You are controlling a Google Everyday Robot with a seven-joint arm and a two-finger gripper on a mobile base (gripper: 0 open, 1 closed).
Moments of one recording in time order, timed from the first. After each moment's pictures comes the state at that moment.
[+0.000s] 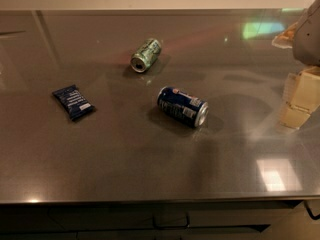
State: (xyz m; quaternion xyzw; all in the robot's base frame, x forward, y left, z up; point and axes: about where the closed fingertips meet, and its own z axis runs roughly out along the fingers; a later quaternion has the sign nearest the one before) arm 0.438 -0.217 0.976 -0.60 0.78 -0.03 0.16
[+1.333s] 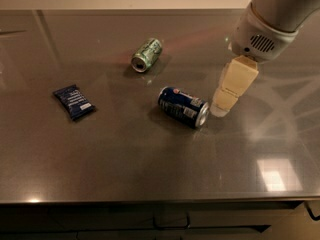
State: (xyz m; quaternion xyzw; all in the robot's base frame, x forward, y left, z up) arm 0.486 -0.142 0.951 -0.55 0.82 0.04 0.16
